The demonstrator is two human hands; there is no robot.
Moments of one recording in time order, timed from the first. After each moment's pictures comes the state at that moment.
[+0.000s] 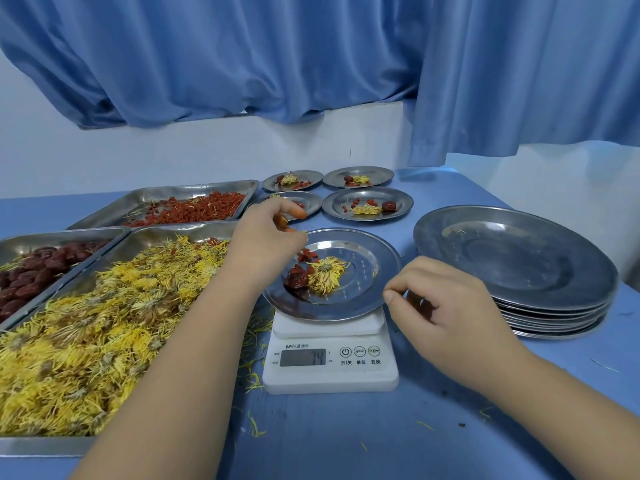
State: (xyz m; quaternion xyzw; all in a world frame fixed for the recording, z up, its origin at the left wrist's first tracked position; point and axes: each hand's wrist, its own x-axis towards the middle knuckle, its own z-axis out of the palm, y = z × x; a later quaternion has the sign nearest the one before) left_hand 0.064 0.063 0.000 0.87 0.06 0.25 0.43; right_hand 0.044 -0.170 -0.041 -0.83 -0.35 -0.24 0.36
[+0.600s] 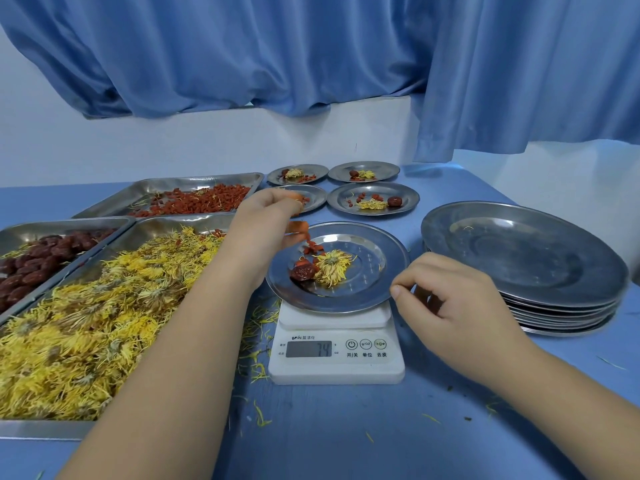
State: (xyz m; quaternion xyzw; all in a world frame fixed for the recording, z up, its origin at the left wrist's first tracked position) left_hand 0.062 0.065 0.009 0.71 0.10 0.20 0.67; right_hand 0.045 -0.169 -0.042 -0.83 -0.36 -0.24 0.35
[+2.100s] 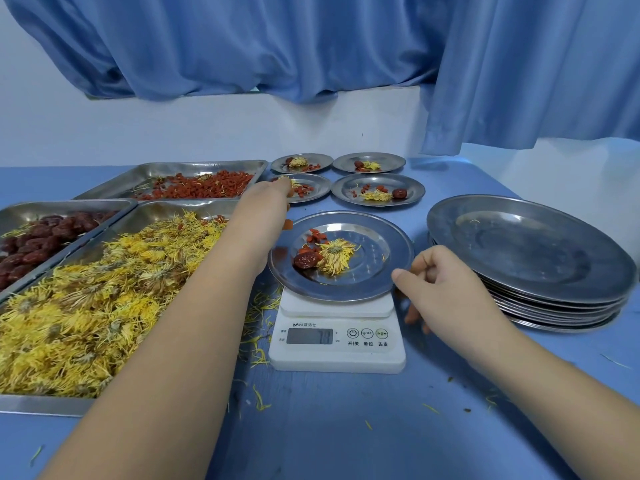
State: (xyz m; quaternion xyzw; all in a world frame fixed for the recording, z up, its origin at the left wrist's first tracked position) left_hand 0.071 0.064 0.016 0.74 0.23 0.17 0.60; right_hand 0.061 -0.154 -0.054 -0.84 -0.11 -0.03 0.53
